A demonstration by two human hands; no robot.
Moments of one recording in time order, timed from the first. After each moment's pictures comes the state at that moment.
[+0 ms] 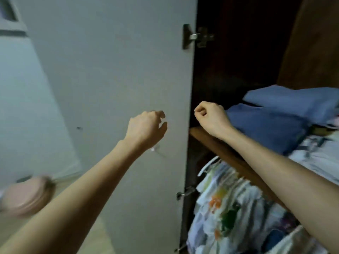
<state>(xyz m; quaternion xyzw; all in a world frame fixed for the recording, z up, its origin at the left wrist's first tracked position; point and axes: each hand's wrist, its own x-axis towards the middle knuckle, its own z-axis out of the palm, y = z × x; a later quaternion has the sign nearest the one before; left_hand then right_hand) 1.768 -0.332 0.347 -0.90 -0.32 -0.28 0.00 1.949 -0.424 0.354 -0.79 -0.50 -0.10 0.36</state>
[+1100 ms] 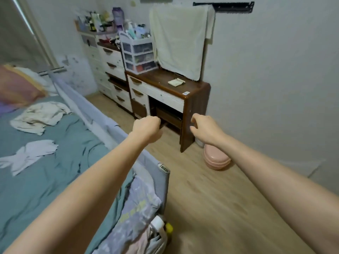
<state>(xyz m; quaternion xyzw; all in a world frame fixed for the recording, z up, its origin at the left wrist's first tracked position) 1.002 0.083 0.180 -0.55 -0.84 -0.01 0.02 1.173 0.188 0.180 -0.38 -0.91 0.13 0.12</state>
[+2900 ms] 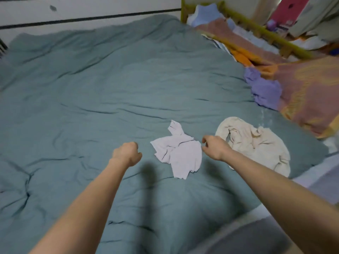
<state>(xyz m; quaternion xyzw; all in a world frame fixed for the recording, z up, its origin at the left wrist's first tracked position) 0.327 -0.071 -0.011 0.50 -0.83 -0.17 -0.17 0.069 0.082 -0.004 0.47 -0.86 0.01 -0.22</state>
